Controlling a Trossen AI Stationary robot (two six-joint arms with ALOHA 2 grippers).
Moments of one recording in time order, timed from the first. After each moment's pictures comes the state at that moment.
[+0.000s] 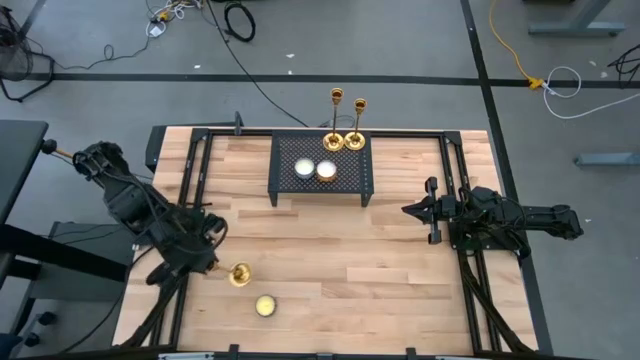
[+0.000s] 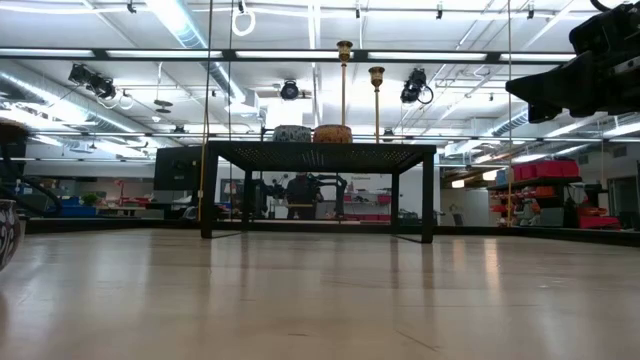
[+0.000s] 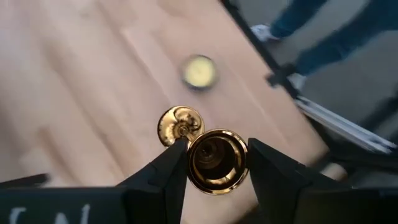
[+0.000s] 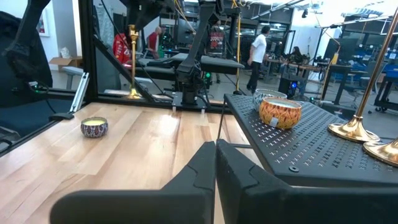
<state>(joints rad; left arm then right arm) -0.70 1.13 1.40 -1.30 -0.03 -0.11 -0.04 0.00 0.02 0.01 -0.03 -0.11</state>
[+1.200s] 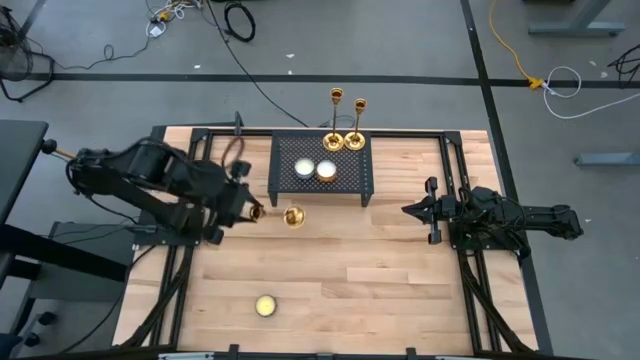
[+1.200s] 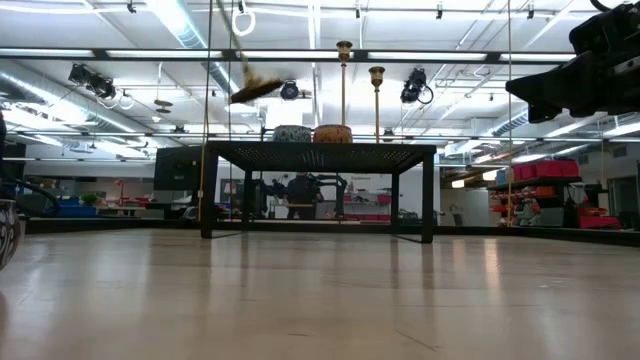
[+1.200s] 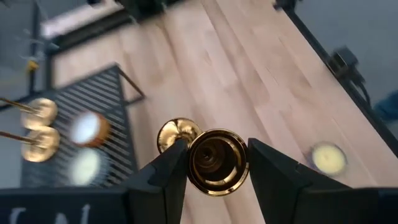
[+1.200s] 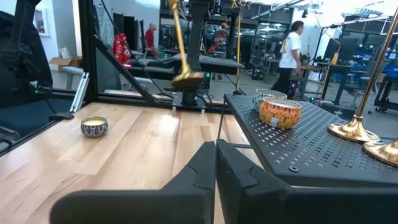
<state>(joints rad) -0.23 1.19 1.58 -1.13 -0.10 0.21 -0.04 0.00 0.02 0.01 -0.03 -0.11</state>
